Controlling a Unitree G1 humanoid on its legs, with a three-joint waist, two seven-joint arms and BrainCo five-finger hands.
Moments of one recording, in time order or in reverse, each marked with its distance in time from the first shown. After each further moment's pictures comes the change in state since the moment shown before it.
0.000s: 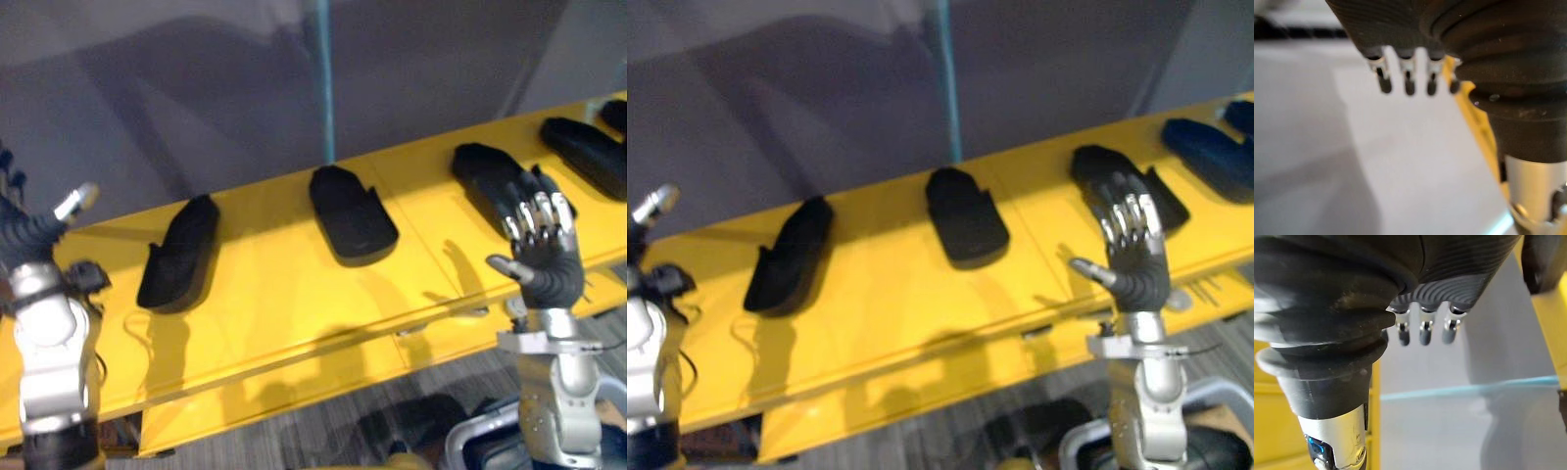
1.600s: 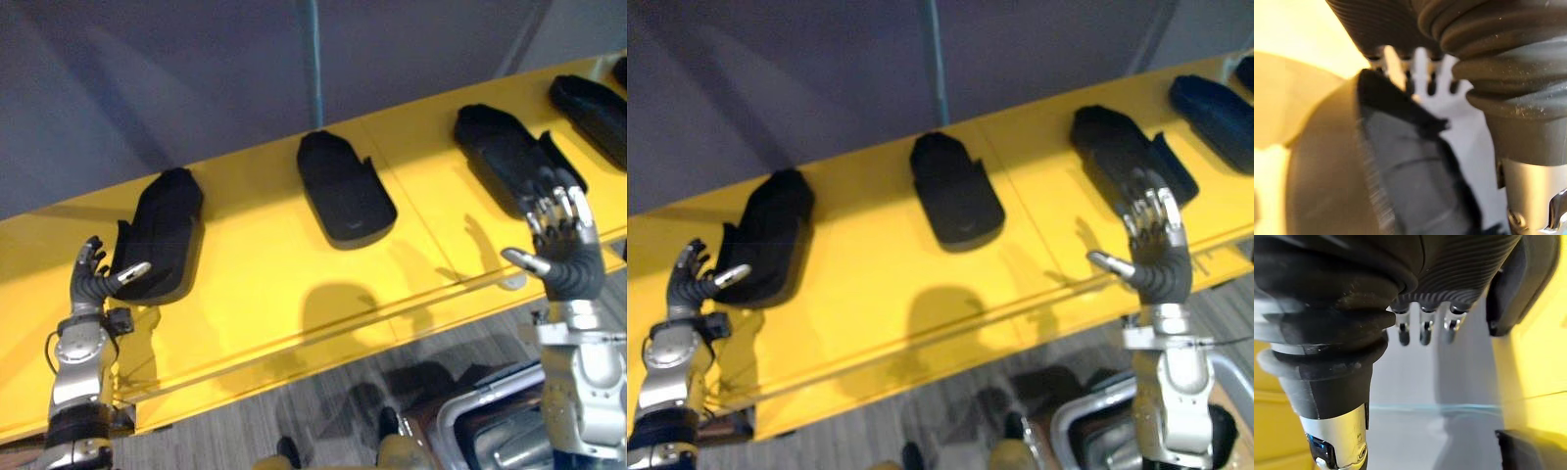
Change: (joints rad) left arm -0.278 0.159 -0.151 0.815 -0.023 -0.041 -0.240; right arm -0.039 -0.133 -0.086 0.073 0.039 0.022 0.065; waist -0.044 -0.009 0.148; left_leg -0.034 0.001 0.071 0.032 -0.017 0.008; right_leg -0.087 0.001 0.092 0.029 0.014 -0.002
